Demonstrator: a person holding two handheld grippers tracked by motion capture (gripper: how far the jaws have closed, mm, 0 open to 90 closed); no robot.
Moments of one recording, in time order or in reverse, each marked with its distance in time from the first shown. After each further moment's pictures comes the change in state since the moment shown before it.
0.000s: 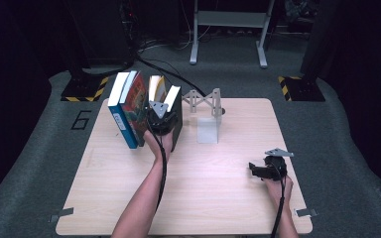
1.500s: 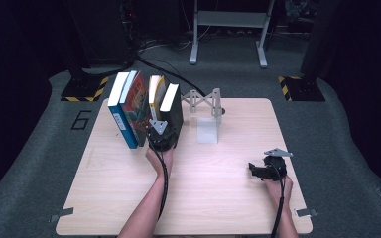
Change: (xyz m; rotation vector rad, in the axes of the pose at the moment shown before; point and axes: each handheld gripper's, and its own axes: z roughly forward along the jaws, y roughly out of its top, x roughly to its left) left arm 0.002 -0.061 0.002 0.115 0.016 -0.075; right arm 0.001 0.000 0.001 0.002 -0.007 -0.022
